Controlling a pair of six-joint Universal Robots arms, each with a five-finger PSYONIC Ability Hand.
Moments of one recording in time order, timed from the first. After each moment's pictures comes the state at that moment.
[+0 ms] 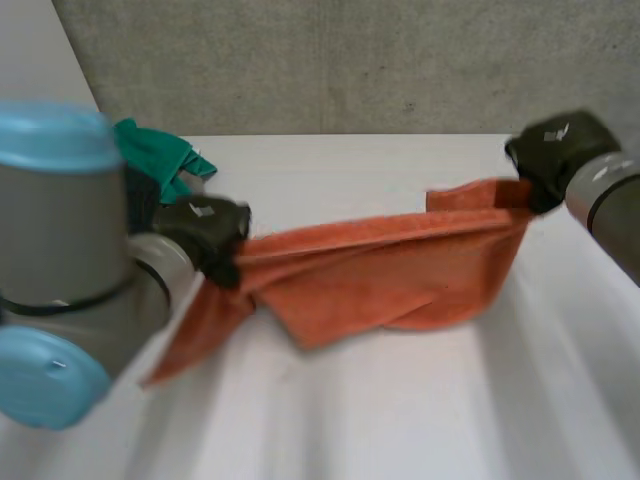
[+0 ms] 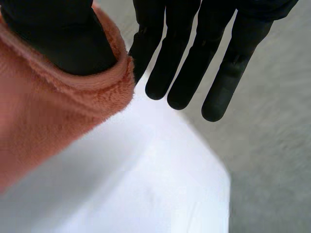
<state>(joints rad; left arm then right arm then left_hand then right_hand) 4.14 -1.88 -1.36 2.87 -1.70 3.35 1.89 -1.26 1.23 0.29 1.61 2.55 1.11 1.19 1.18 1.19 0.99 1.13 1.17 1.18 1.19 0.99</state>
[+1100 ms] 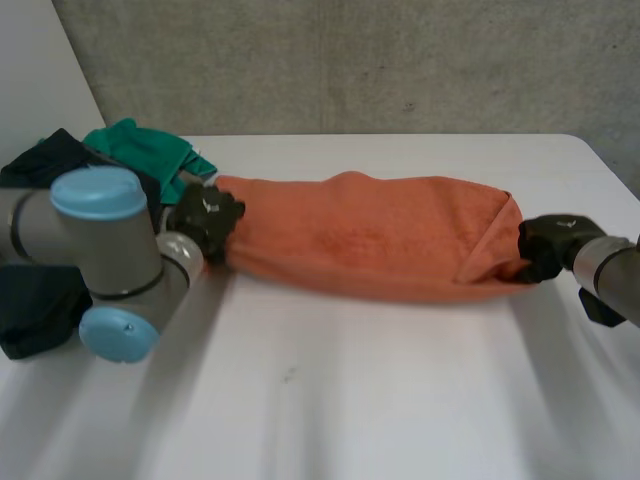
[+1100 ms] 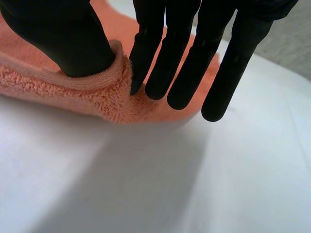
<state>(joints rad) 4.30 -2.22 -1.33 3.31 -1.55 3.75 1.67 -1.04 1.39 0.16 1.43 2.86 0.78 0.81 0.81 0.81 0.63 1.14 1.17 1.19 1.20 1.00</state>
